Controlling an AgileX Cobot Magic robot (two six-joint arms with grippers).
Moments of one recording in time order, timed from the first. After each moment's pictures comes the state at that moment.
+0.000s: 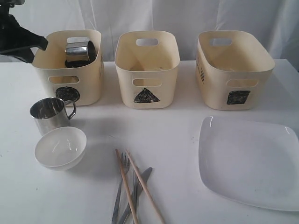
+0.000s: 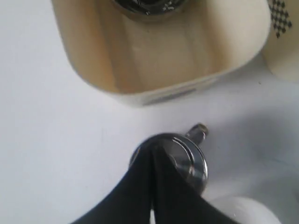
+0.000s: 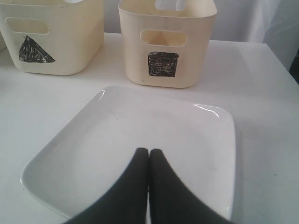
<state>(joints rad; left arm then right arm) -0.13 1.68 -1.52 -0.13 0.90 0.19 0.03 0.00 0.00 -0.10 0.36 0.11</state>
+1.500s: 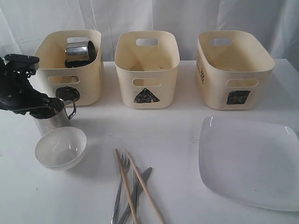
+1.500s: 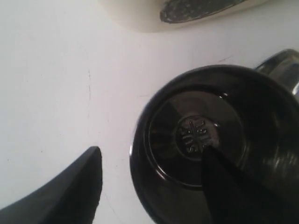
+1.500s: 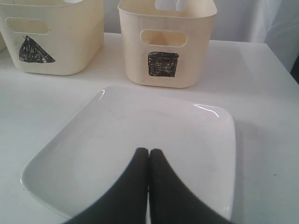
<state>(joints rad) -0.13 1.81 -1.18 -0.07 0.57 0.18 0.03 0.00 0.00 -0.10 0.36 0.11</state>
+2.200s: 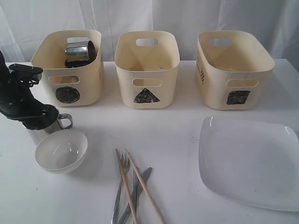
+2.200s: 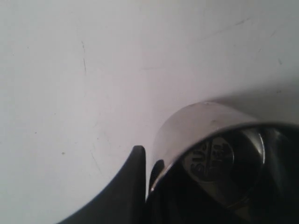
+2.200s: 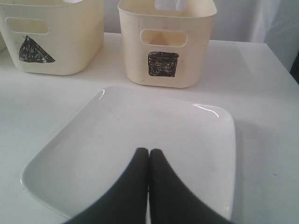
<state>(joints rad) -0.13 1.85 -1.18 -0.01 0.62 0.17 0.03 0.00 0.00 -0.10 0.36 0.11</state>
